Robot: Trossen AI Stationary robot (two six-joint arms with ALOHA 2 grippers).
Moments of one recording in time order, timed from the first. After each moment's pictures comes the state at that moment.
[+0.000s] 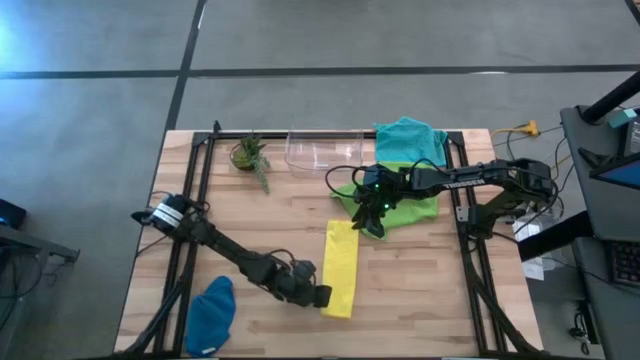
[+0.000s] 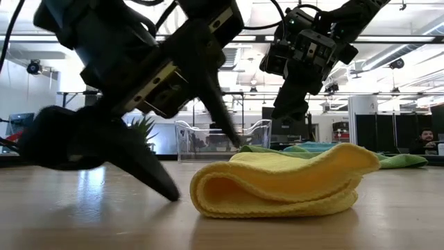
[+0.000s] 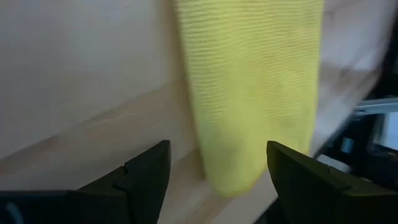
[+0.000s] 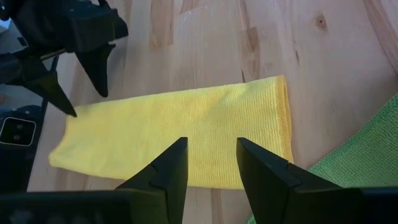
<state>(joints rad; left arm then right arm) -0.47 1.94 1.11 0.05 -0.10 -1.77 -0.19 1.51 0.83 -0.18 -0.48 0.15</state>
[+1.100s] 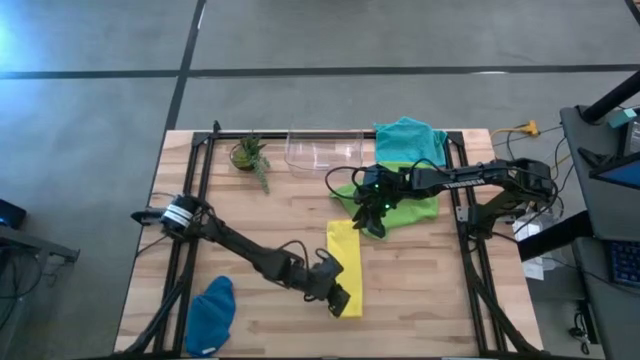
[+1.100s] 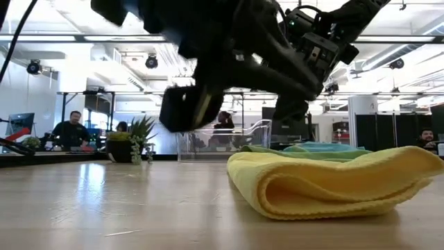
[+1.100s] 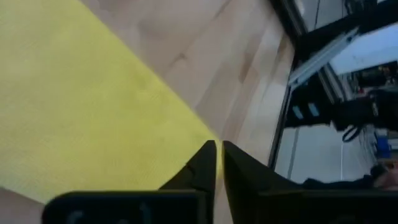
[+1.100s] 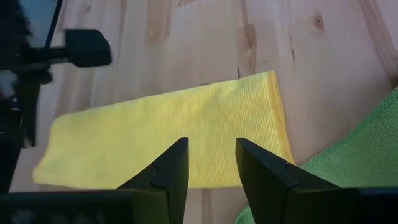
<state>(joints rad) -0.42 2.01 1.28 0.15 -0.13 -1.17 -0.19 1.51 0.83 -0.19 -0.47 0.09</state>
